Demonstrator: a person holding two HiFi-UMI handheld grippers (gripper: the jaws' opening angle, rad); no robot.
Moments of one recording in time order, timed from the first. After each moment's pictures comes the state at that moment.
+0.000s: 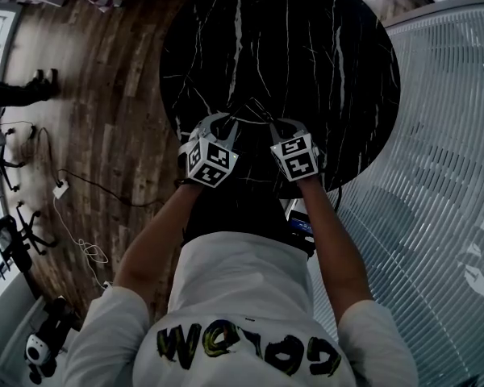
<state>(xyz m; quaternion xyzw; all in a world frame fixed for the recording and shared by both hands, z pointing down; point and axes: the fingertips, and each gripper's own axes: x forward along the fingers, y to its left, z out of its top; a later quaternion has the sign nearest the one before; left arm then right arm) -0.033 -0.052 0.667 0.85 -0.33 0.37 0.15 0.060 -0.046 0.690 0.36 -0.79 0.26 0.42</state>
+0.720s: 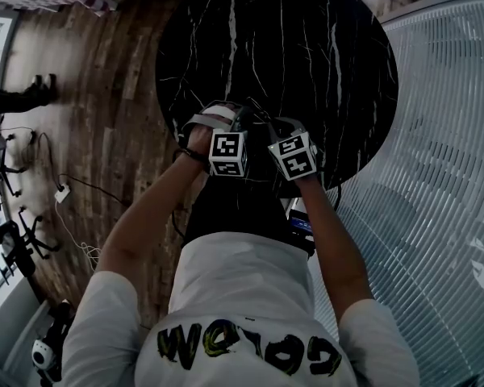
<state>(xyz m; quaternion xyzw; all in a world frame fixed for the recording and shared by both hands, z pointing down) 0.029 -0.051 0.690 0.84 -0.06 0.52 -0.17 0.060 -0.051 0.686 0.35 -0.80 0.26 0.41</state>
